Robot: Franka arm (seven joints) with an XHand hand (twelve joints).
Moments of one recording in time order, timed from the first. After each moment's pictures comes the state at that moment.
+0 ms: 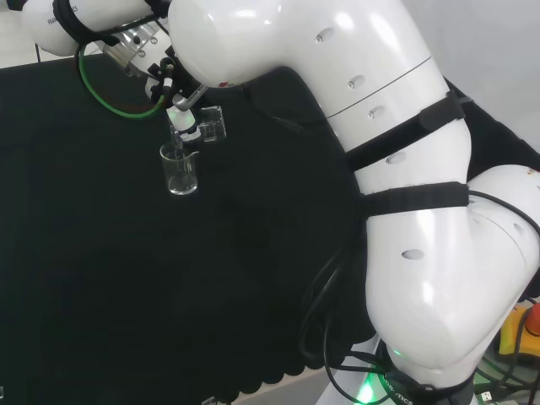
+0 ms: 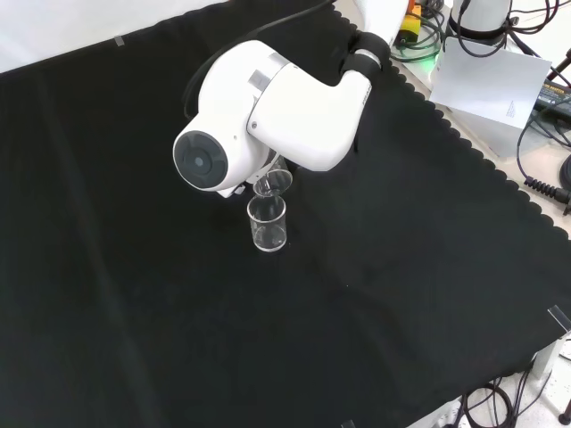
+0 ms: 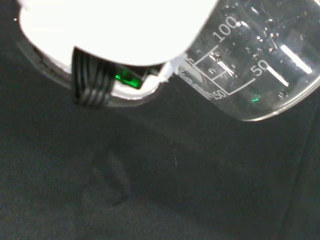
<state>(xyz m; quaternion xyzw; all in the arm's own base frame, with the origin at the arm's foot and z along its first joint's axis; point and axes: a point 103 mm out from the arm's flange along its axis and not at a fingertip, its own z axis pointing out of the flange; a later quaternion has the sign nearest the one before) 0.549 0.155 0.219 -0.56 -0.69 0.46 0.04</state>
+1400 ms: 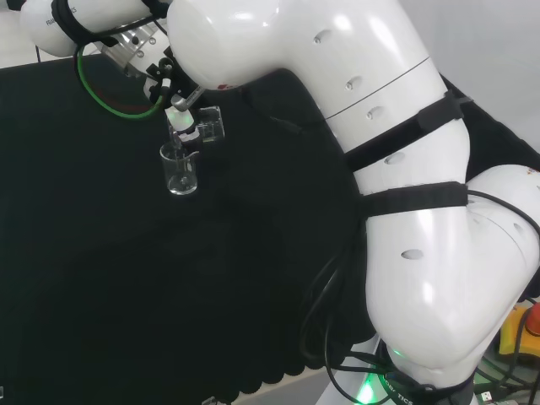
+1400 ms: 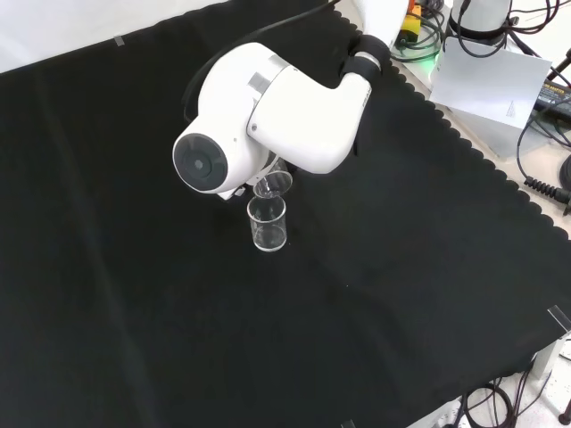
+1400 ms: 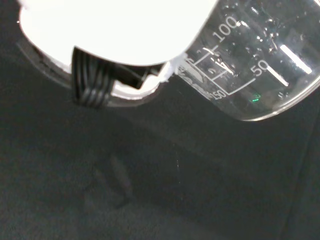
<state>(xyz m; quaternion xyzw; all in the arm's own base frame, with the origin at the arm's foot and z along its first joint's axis) 0.550 0.158 0.218 -0.56 -0.69 0.46 0.03</state>
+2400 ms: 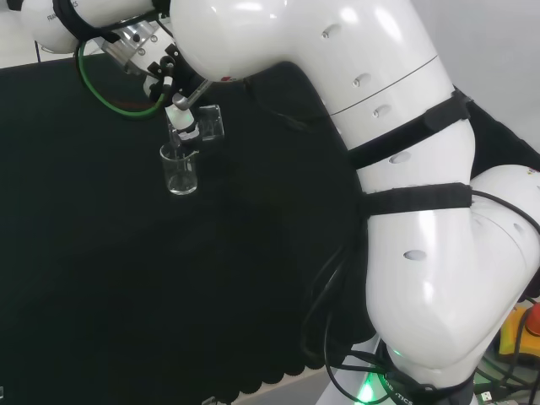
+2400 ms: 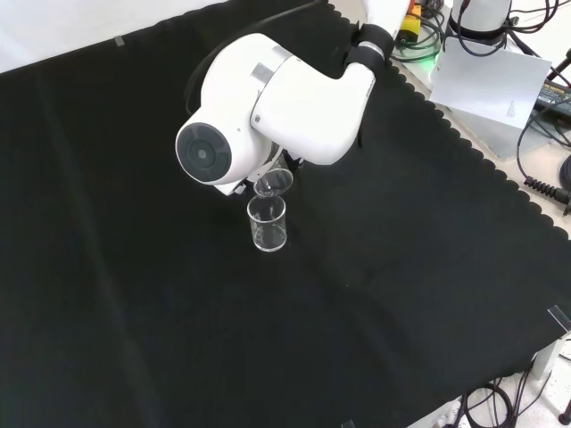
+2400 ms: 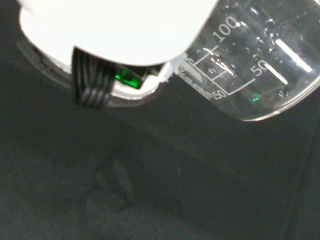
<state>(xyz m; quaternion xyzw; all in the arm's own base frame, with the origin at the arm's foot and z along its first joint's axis) 0.548 0.158 0.223 -0.56 -0.70 0.45 0.03</state>
